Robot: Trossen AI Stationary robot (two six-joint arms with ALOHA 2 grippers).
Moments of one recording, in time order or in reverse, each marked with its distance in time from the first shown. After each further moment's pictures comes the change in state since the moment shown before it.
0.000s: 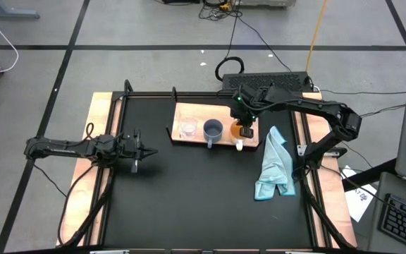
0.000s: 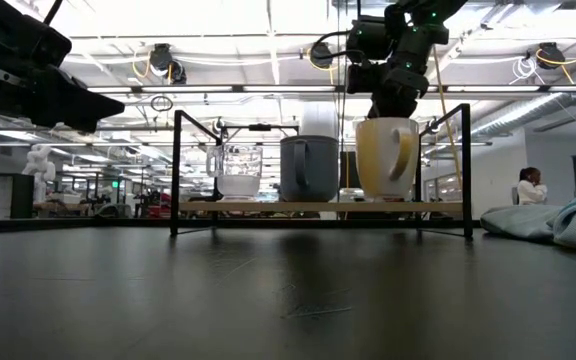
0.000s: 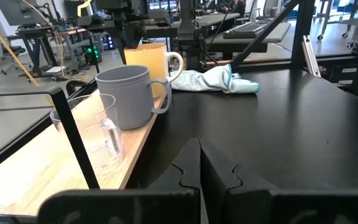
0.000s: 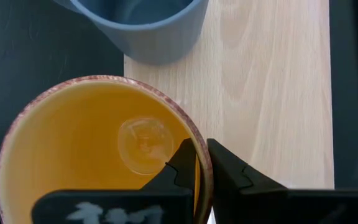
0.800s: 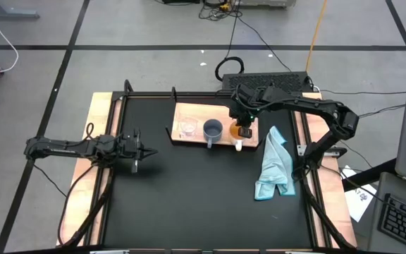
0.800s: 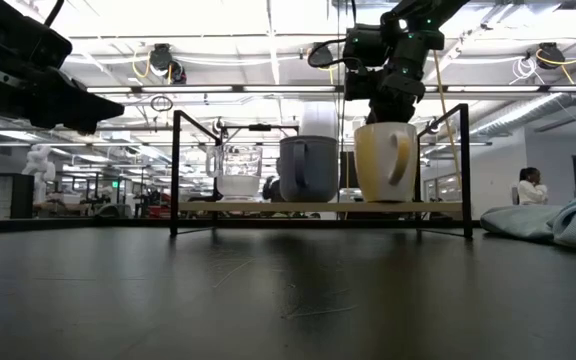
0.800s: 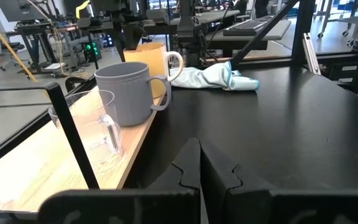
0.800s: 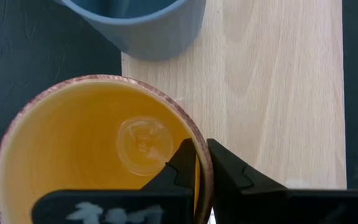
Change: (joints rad) left arm 0.000 0.000 0.000 -0.012 0.000 -0.007; right arm -0.005 0.044 0.002 0.005 -0.002 0.008
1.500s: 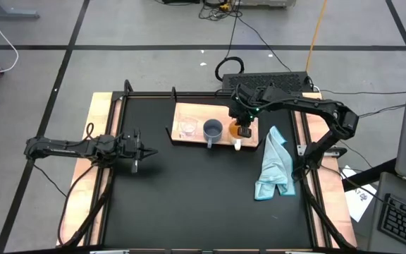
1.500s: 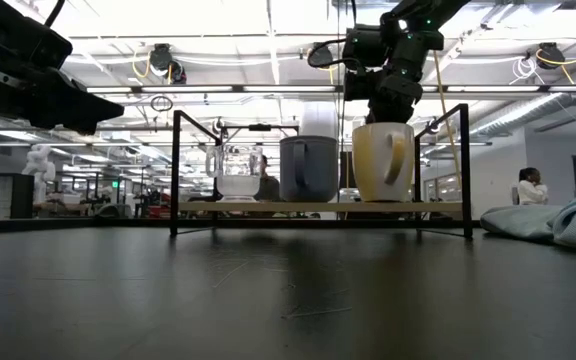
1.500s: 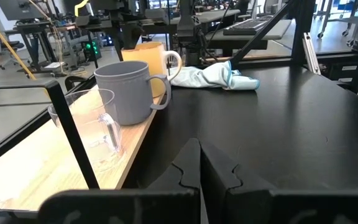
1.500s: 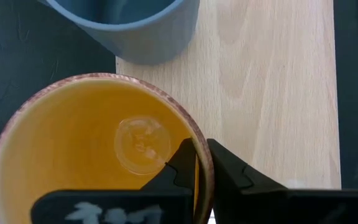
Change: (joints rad) left arm 0.000 0.000 0.000 -0.003 0.000 -0.004; right arm -0.010 0.002 -0.002 0.011 0.028 -0.001
